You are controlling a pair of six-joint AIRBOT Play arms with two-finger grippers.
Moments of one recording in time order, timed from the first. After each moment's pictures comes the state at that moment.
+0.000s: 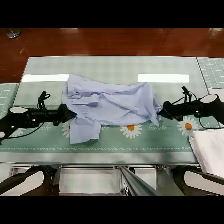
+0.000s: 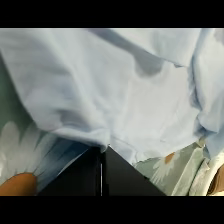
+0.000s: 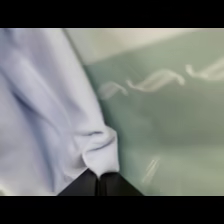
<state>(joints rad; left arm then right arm) 0.18 -1.21 0.52 0.46 -0.96 -1.12 -0.22 -1.34 0.74 -0.84 1.01 1.33</state>
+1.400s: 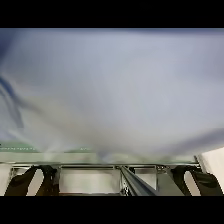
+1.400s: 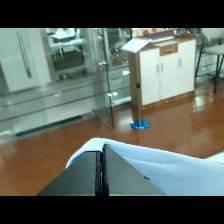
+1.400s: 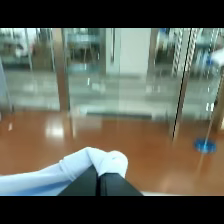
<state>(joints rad) 0.35 -0.67 1.98 0.79 -1.30 -1.28 -0.21 -0.52 1.85 -1.20 1.34 1.52</state>
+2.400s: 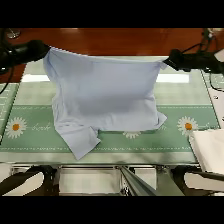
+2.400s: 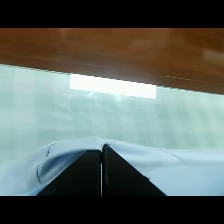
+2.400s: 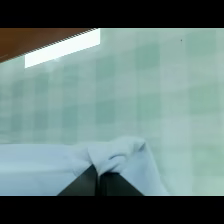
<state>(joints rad) 0.07 -1.21 1.20 0.78 -0.66 -1.20 -0.08 -1.47 1.37 -0.86 0.84 1.41</state>
